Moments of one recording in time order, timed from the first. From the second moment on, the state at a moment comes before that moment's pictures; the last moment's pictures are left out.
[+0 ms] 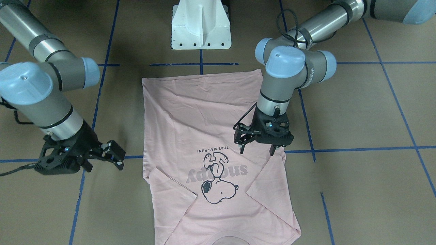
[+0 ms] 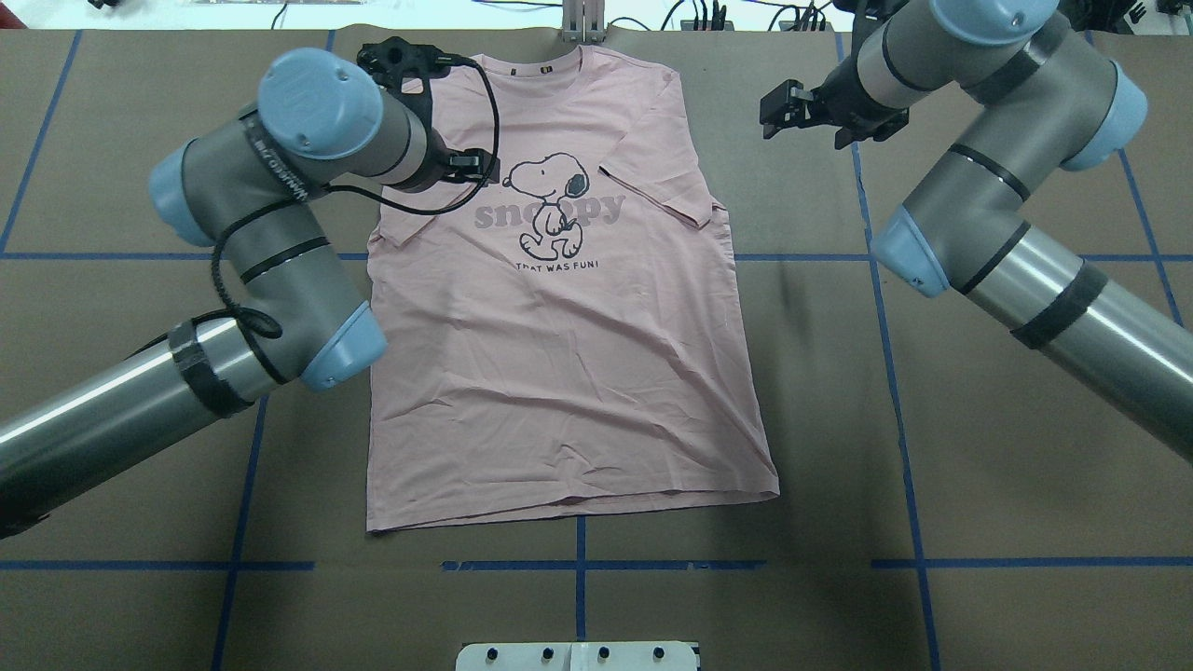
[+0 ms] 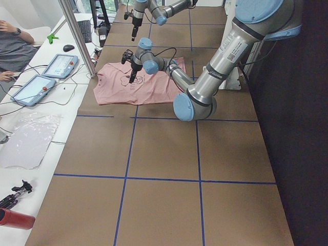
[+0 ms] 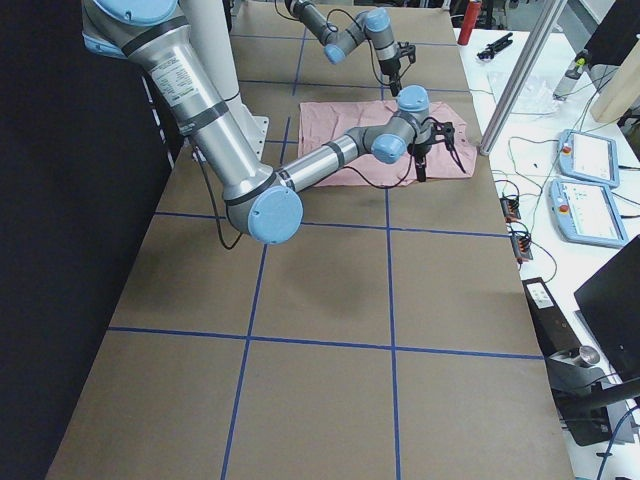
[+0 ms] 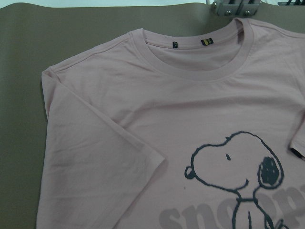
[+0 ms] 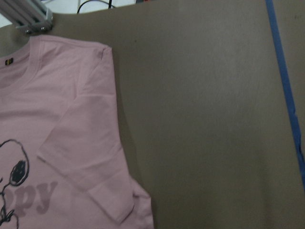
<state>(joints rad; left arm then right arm) -0.74 -2.22 -1.54 -1.95 -1.76 -1.04 0.90 -1.02 1.56 -1.20 2.01 1.11</state>
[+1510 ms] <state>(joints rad) -0.23 -1.69 -2.03 -1.96 -1.56 -1.70 0.26 -1.51 2.12 -1.11 1.44 1.71</state>
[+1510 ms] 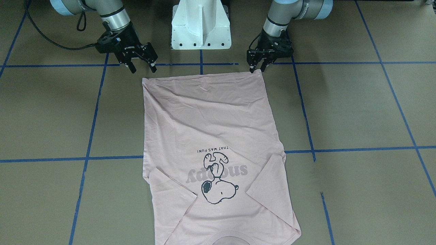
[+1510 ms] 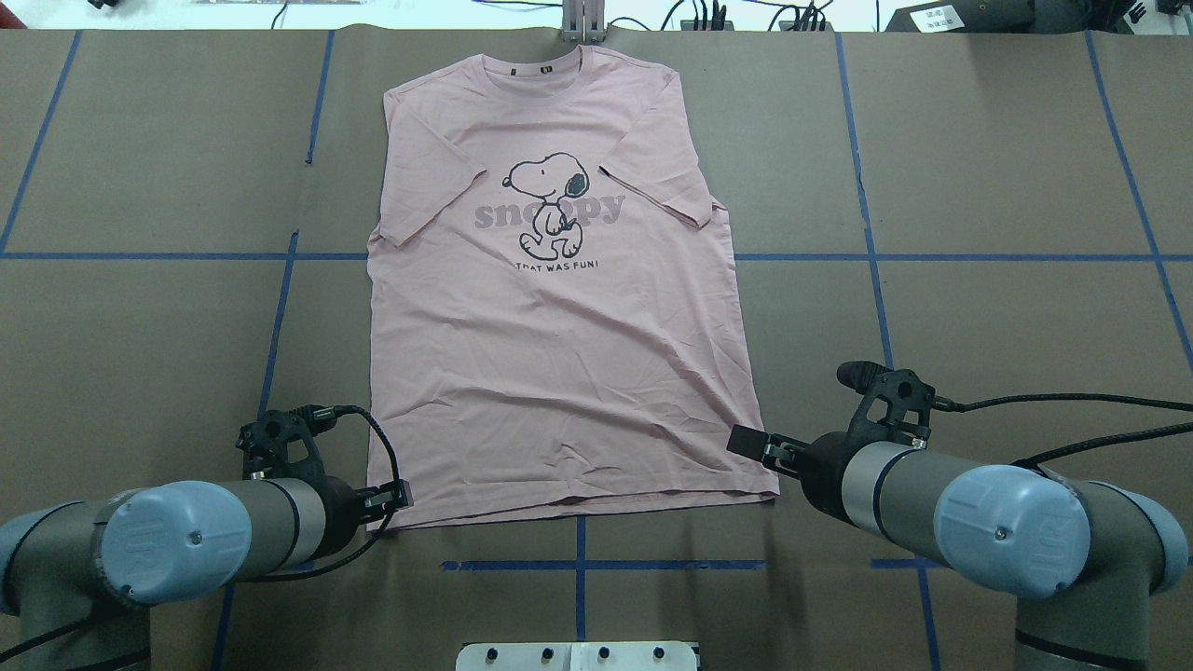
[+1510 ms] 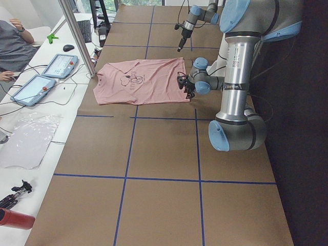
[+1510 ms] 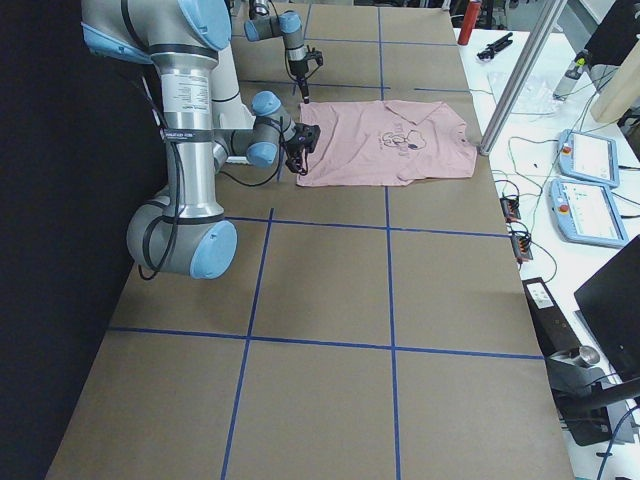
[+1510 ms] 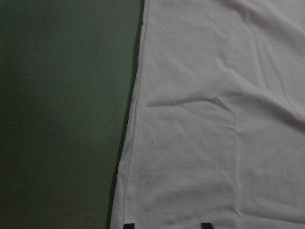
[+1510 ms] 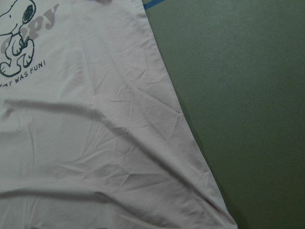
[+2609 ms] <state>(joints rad) -0.21 -1.69 -2.00 -1.95 -1.55 -1.70 0.25 -1.51 2.12 -1.10 1.43 1.71</state>
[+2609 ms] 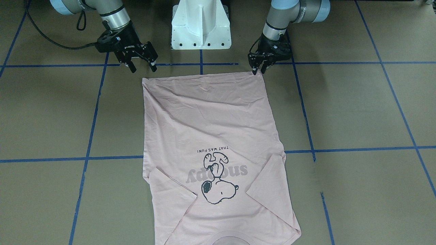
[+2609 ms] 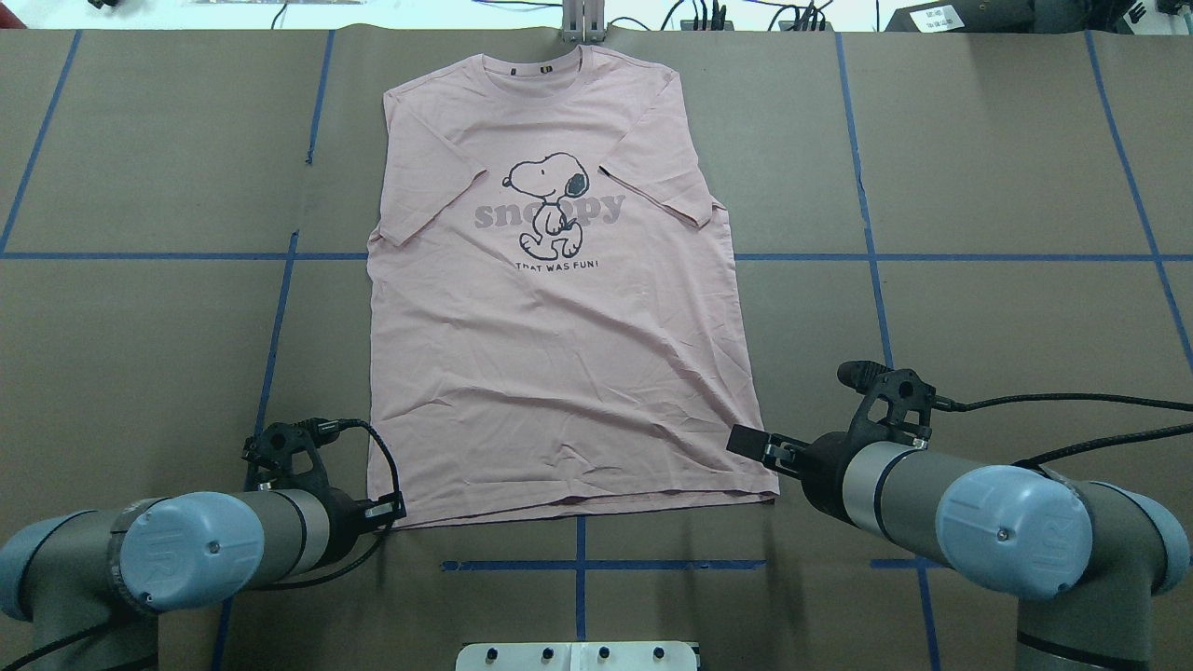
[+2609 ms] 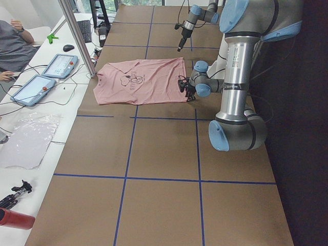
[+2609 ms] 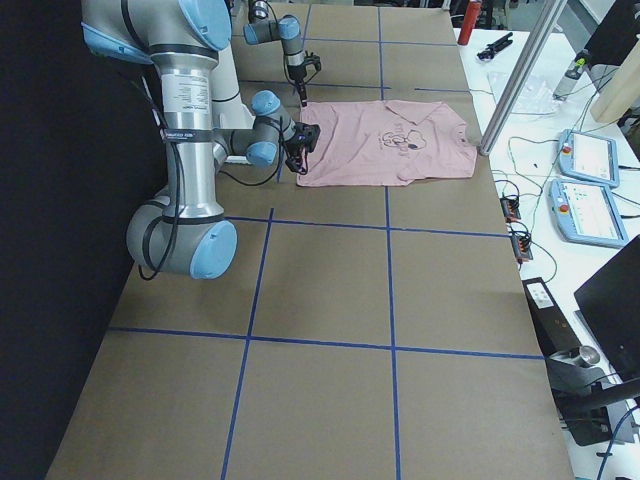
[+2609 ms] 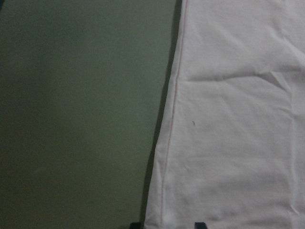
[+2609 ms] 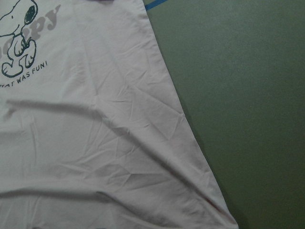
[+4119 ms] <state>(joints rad) -0.19 -1.72 -2.01 -1.95 -1.57 -1.69 0.19 -1.42 2.03 -1.33 1.41 1.78</state>
